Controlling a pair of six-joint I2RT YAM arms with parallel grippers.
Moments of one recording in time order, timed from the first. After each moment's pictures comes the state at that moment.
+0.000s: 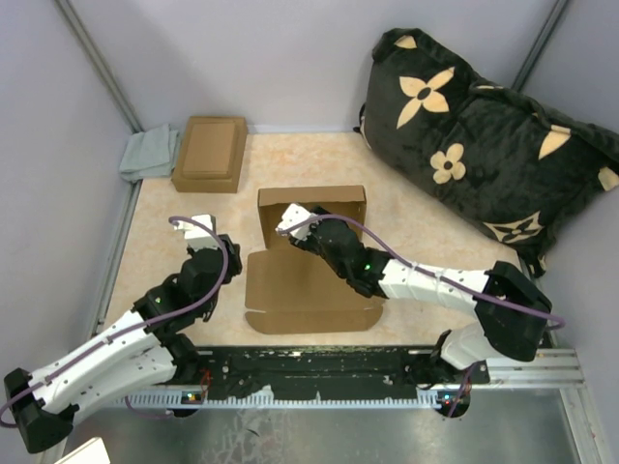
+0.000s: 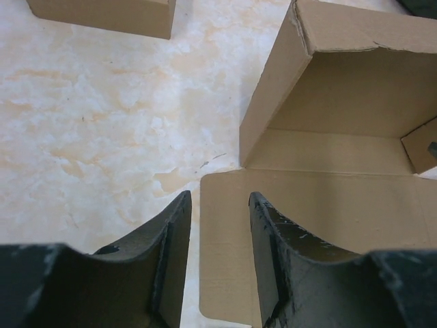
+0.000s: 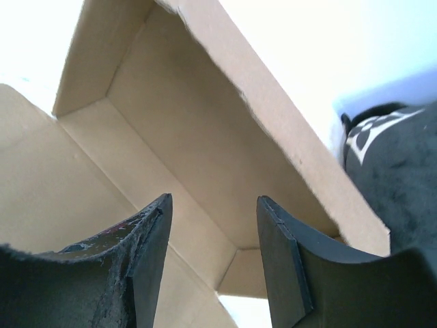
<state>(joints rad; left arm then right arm) -0.87 0.68 0.57 -0.32 -0.77 -0.50 0.99 1.42 0.83 0.26 0.43 -0.44</state>
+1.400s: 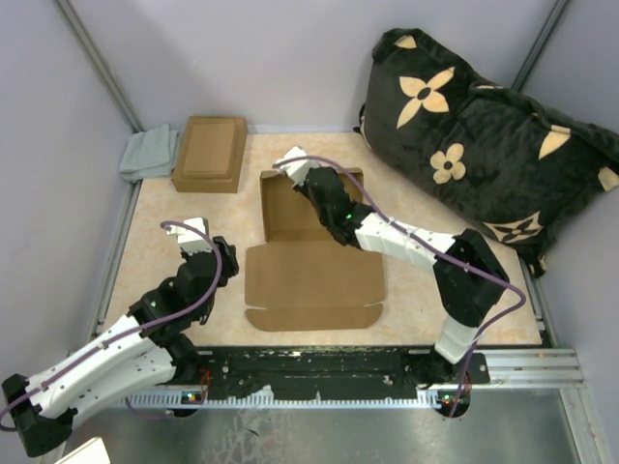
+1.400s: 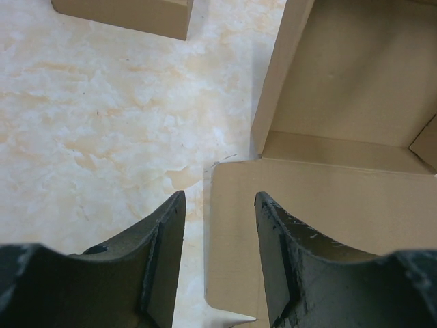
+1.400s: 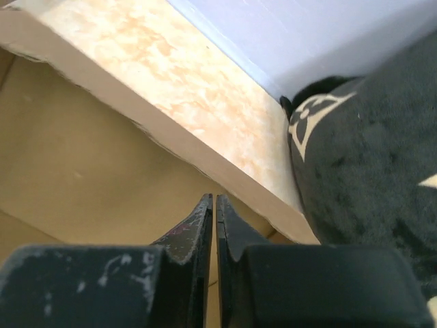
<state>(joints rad) -0.87 0.63 0.56 -0.37 -0.81 -0.55 0.83 1.71 1.21 0.22 0.51 -0.47</state>
